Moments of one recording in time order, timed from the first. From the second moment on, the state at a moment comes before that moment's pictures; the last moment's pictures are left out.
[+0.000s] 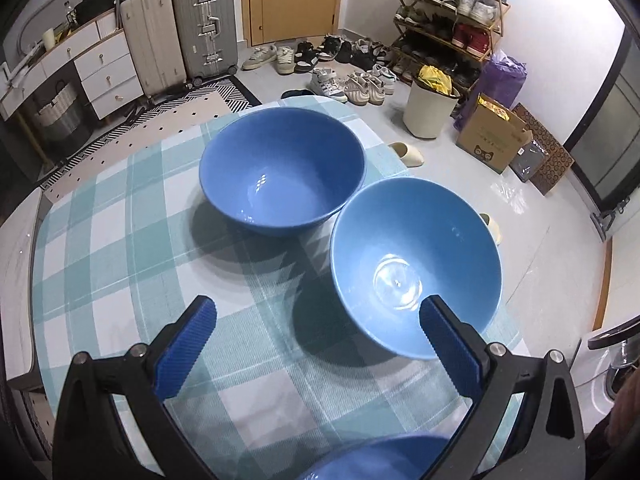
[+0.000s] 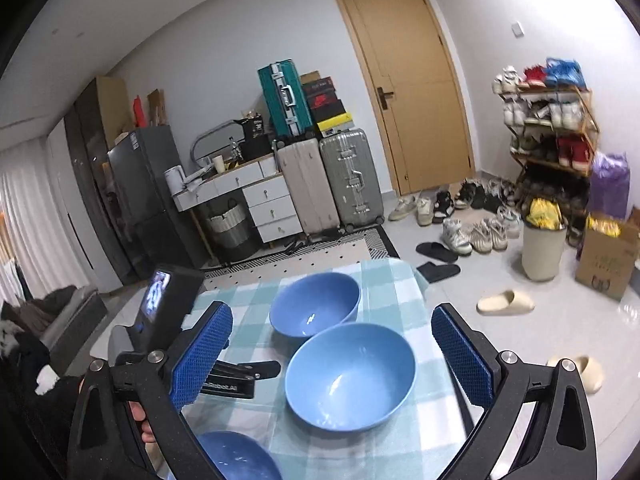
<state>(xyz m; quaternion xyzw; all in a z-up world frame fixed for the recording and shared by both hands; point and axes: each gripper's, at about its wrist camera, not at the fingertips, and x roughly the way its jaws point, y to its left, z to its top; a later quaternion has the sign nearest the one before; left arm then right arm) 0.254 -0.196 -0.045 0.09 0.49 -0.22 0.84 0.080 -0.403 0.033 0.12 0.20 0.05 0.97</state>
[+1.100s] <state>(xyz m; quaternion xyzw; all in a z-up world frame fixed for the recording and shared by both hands) 0.297 -0.228 -0.117 0.09 0.58 -0.26 0.77 0.212 -0.442 -0.117 0.11 0.41 0.01 0.90</state>
